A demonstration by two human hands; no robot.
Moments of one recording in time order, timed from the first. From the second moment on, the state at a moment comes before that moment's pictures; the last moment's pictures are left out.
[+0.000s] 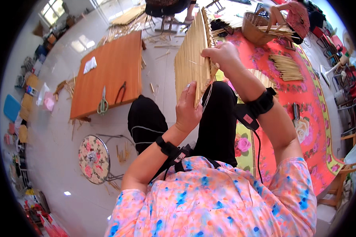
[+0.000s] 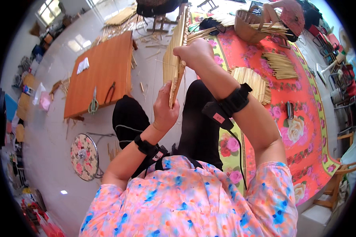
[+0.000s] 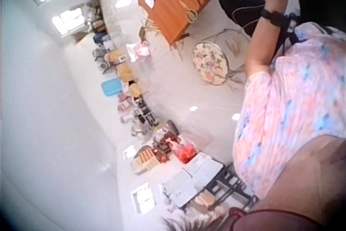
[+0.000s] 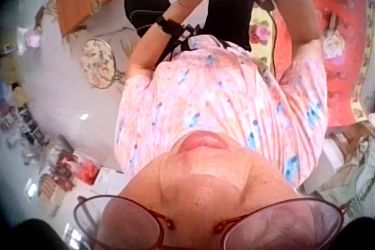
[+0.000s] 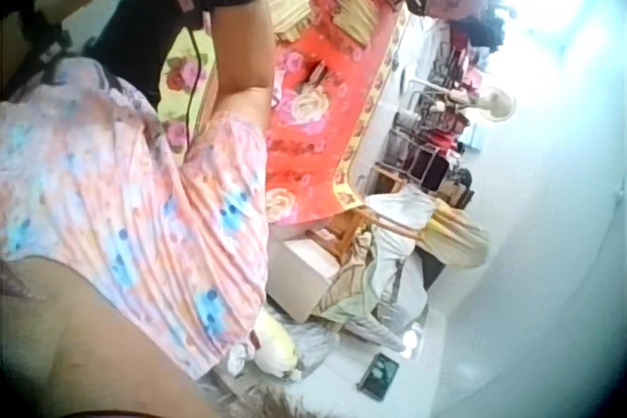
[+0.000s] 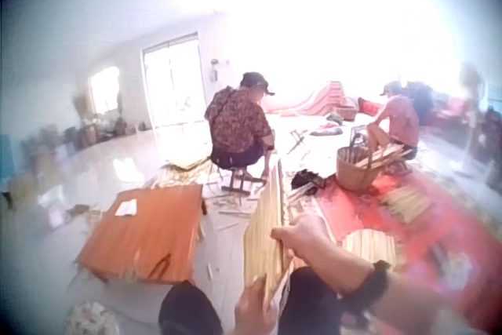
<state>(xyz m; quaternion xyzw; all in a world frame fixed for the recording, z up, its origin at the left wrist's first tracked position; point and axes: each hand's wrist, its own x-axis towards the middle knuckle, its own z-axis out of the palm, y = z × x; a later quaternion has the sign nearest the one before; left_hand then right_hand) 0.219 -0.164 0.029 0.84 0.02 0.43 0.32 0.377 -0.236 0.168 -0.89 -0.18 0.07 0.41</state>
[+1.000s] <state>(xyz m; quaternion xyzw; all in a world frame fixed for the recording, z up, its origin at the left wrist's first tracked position) 0.121 0.103 -0.052 0.84 0.31 0.26 0.36 0.295 -0.262 0.054 -0.86 -0.14 0.12 0.47</state>
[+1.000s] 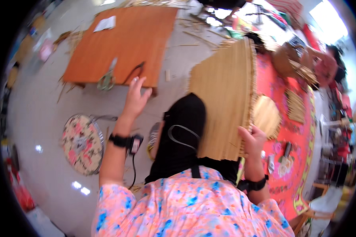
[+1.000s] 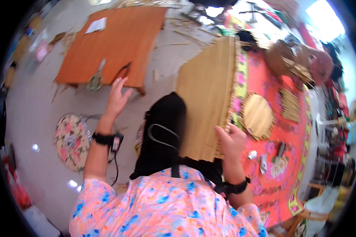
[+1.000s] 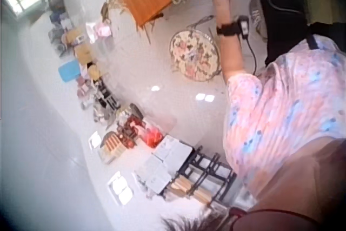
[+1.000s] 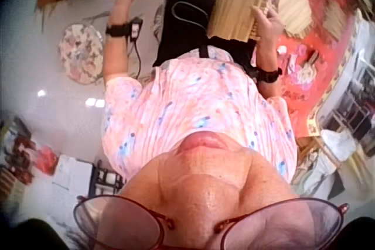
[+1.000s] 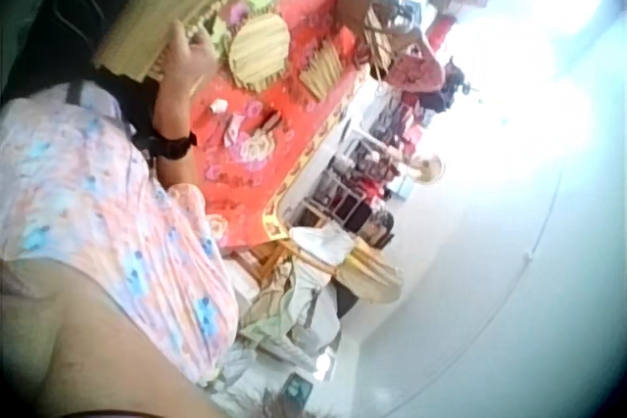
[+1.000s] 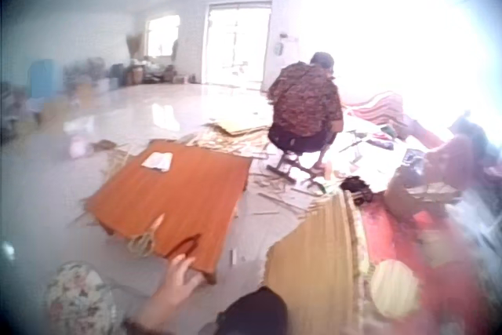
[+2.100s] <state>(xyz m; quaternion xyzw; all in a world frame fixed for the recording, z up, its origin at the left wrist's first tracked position) 0.166 0.188 -0.131 0.62 0.35 0.07 0.70 0.286 -0.259 0.054 -0.77 -0.06 0.22 0.60</state>
